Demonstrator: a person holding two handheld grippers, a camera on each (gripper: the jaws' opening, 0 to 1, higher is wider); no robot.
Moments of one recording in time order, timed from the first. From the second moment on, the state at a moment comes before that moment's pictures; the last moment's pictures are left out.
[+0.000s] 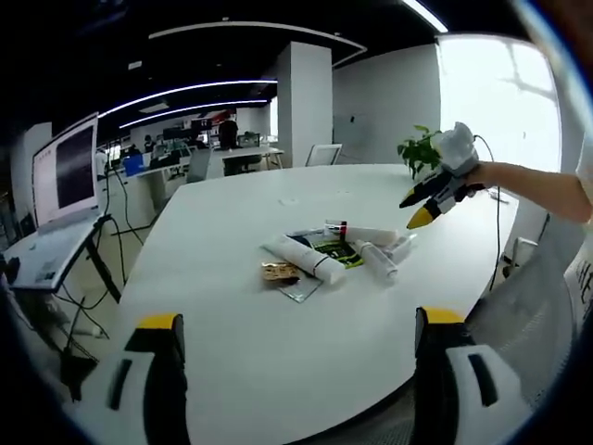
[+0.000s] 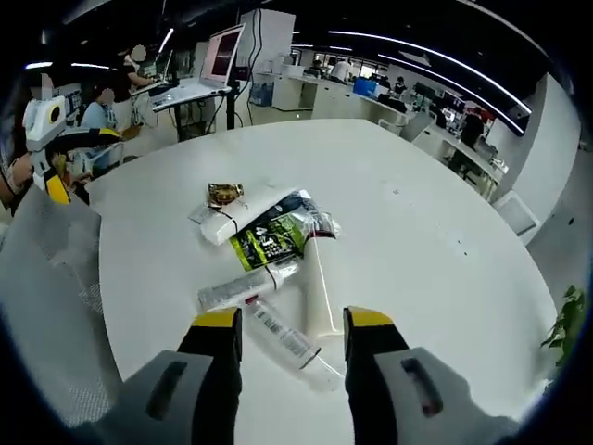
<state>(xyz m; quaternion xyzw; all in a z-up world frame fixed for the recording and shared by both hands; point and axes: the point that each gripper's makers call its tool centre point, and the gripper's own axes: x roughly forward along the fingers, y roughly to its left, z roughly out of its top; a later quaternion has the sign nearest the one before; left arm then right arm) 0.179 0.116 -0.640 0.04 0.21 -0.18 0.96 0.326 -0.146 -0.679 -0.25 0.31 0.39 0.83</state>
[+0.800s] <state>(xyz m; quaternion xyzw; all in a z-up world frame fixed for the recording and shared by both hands) 0.184 0.124 -0.640 0.04 0.20 -0.15 0.97 0.379 -0.135 -0.733 -0.31 0.41 0.42 0.75</state>
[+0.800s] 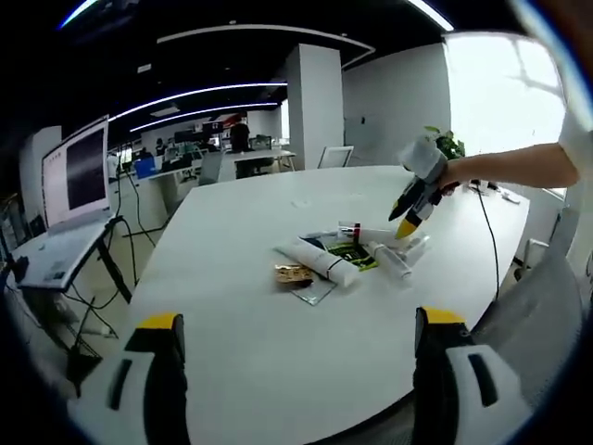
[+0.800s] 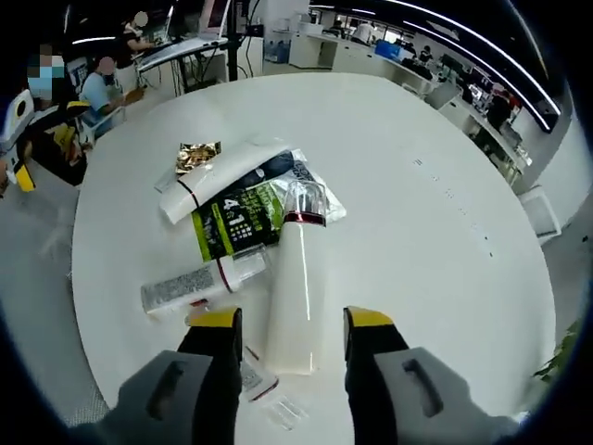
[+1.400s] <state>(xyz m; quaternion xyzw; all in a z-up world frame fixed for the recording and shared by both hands) 0.186 0.126 -0.639 0.05 0.20 -0.14 0.97 0.385 -0.139 -0.768 -0.32 0.48 0.43 0.69</state>
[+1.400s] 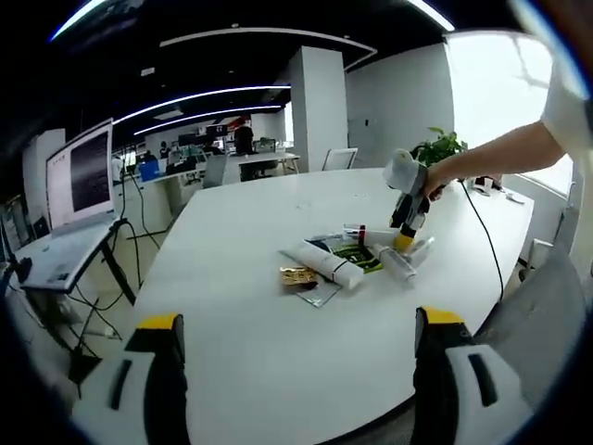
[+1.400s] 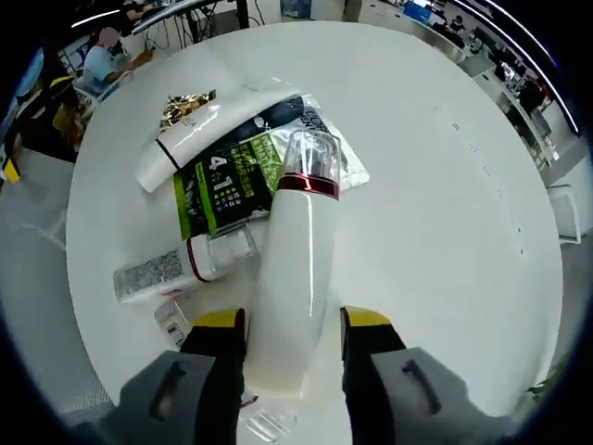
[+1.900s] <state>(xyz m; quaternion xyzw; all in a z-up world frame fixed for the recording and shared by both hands) 0.186 0.126 -0.642 0.05 0.20 -0.14 0.97 0.385 -0.137 -0.773 -0.36 0.55 0.41 0.64</state>
